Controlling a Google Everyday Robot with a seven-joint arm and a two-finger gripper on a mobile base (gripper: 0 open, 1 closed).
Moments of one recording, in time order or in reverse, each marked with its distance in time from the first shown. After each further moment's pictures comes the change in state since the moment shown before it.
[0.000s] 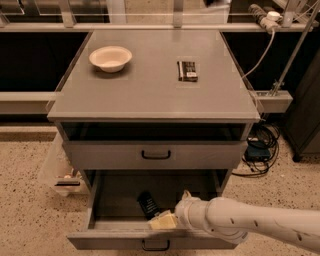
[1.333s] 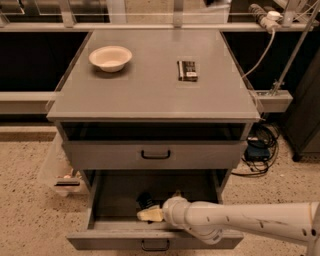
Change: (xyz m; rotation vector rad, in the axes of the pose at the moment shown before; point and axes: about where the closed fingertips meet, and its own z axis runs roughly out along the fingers) arm 0.011 -0.031 0.092 0.122 -0.072 0.112
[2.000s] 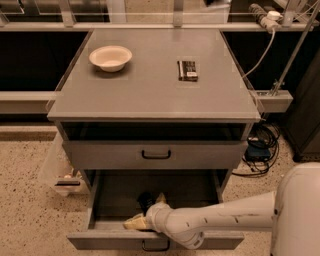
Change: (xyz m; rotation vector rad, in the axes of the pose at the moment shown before) arm 0.014 0.056 0.041 -0.035 0.015 -0.158
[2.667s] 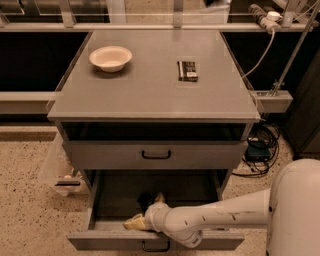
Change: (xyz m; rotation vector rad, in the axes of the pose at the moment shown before) arm -0.002 0.002 0.007 -0.004 0.009 -0.034
